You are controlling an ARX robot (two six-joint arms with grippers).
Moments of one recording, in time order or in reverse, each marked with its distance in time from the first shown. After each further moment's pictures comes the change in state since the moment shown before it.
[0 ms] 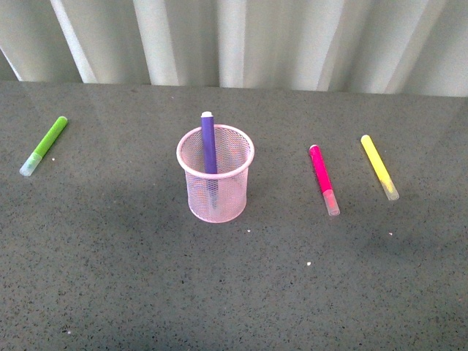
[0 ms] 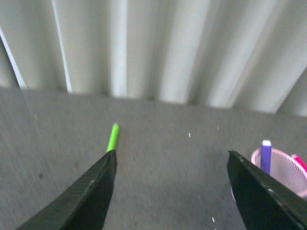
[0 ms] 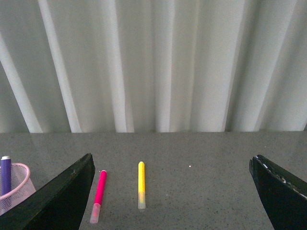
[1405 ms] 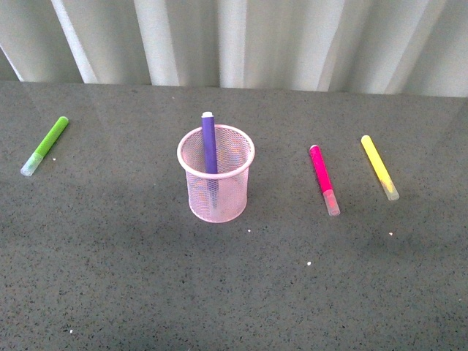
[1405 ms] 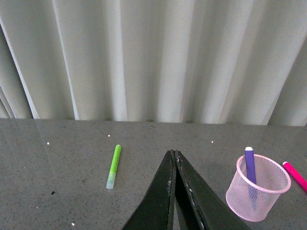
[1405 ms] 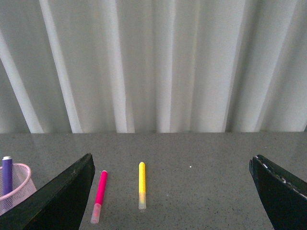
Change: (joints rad) left arm -0.134 -0.666 -0.054 -0.503 -0.146 0.048; right arm 0.000 0.000 0.000 0.000 0.000 0.000
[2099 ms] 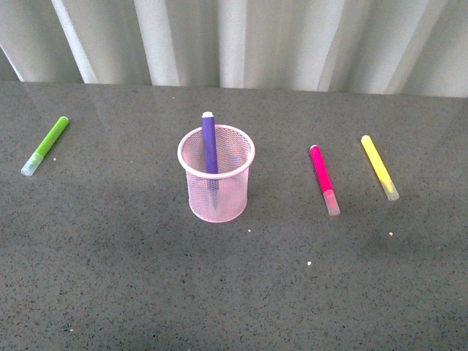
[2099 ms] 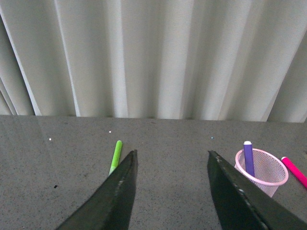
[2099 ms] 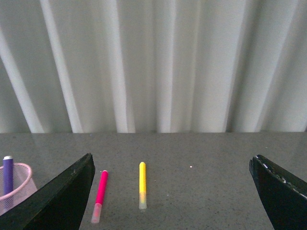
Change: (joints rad) left arm 0.000 -0.158 0.000 -0.165 0.000 0.000; right arm -0.006 0.002 0.000 0.005 -0.021 0.004
